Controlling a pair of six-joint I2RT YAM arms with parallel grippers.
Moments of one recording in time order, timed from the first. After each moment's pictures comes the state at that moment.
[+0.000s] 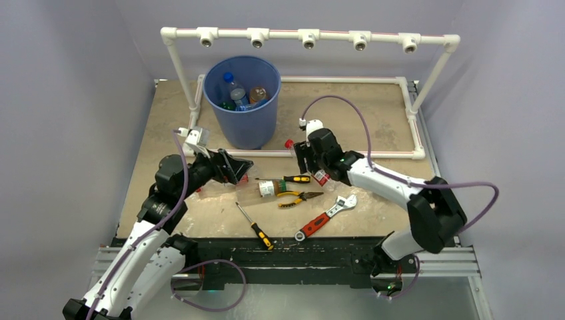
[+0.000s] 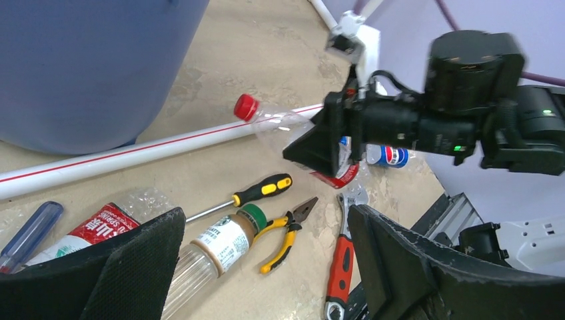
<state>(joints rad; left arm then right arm) -0.38 0.64 0.62 -0.12 0.31 -0.49 0.68 1.52 0.94 -0.19 0.22 0.22</state>
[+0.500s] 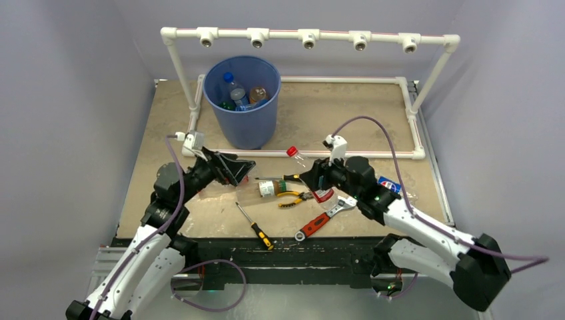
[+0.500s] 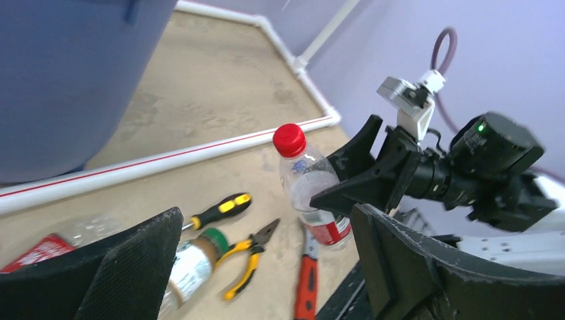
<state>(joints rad) -0.38 0.60 0.54 0.04 0.36 -0.59 0.68 1.03 0.57 0.07 -0.04 0.34</state>
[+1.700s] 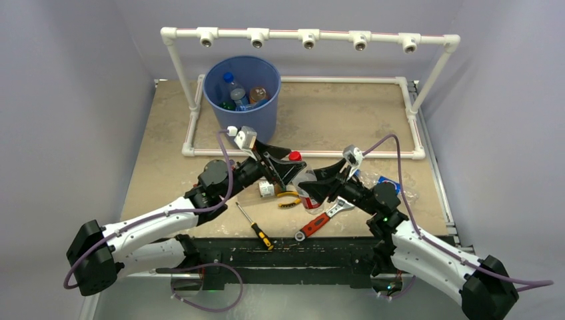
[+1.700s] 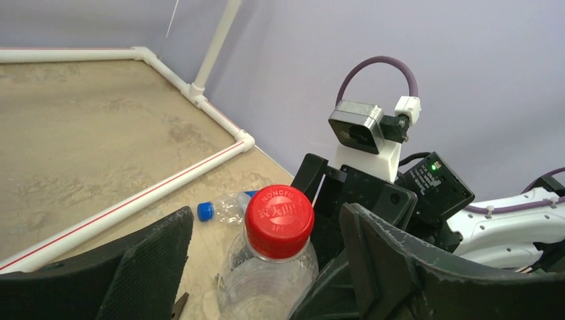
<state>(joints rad) -0.90 1.02 0.64 0.59 0.06 -0.55 0.68 0.75 0.25 0.73 -0.34 0.57</state>
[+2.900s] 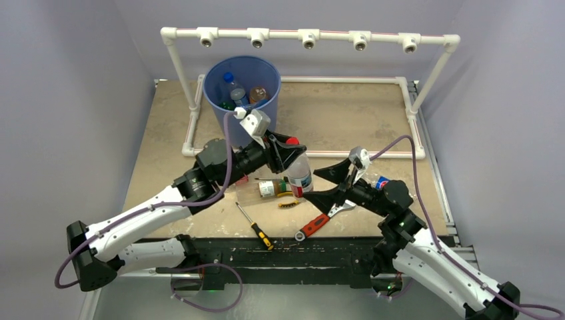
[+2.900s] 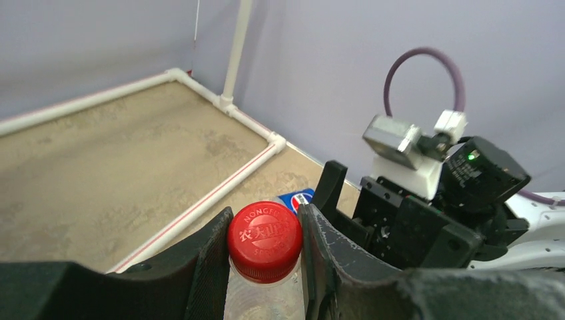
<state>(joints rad) -0.96 1.05 0.95 0.21 0.00 -0.33 0.68 0.57 0.39 0.31 -0.41 0.43</state>
